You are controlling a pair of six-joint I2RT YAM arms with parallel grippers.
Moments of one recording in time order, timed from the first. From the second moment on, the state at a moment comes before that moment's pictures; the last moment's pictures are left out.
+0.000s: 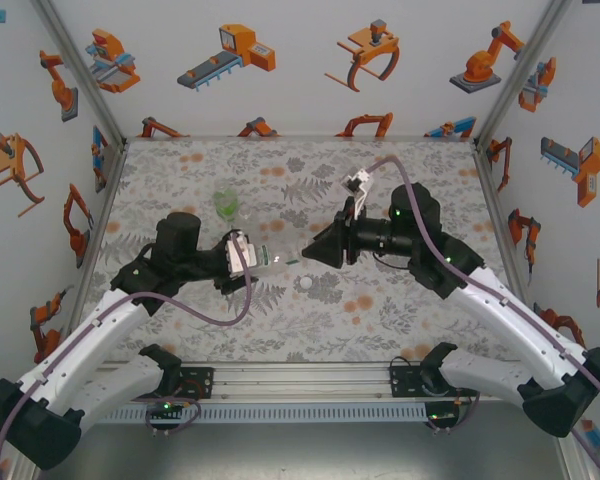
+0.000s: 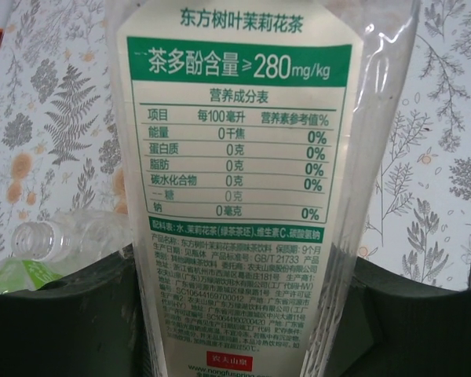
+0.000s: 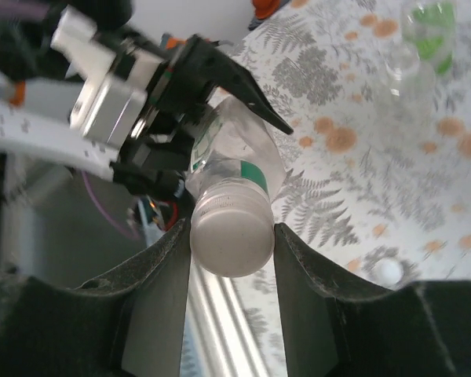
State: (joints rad) left arm -0.59 0.90 0.80 -0.48 0.56 0.73; right arm 0.72 1.04 1.07 -0.28 -0.55 0.39
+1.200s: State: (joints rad) left arm -0.60 0.95 0.79 -0.41 0.57 0.69; right arm 0.71 1.14 1.24 -0.58 -0.36 0.65
